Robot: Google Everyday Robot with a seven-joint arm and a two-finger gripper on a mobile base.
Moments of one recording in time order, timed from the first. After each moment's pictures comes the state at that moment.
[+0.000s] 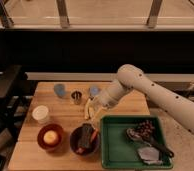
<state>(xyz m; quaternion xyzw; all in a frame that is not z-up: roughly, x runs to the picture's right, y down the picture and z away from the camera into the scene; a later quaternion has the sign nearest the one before) -0.002 0.112 0.686 -0.41 -0.32 0.12 0.85</state>
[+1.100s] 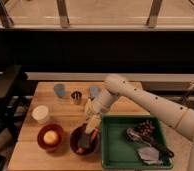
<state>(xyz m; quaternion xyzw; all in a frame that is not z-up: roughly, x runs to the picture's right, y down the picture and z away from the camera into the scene) -0.031 0.177 0.737 -0.48 -0.29 0.09 0.82</state>
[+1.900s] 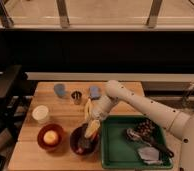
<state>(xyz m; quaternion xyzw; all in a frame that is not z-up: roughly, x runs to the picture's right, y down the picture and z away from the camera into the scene) -0.035 0.206 0.755 -0.53 -0.30 0.12 0.79</state>
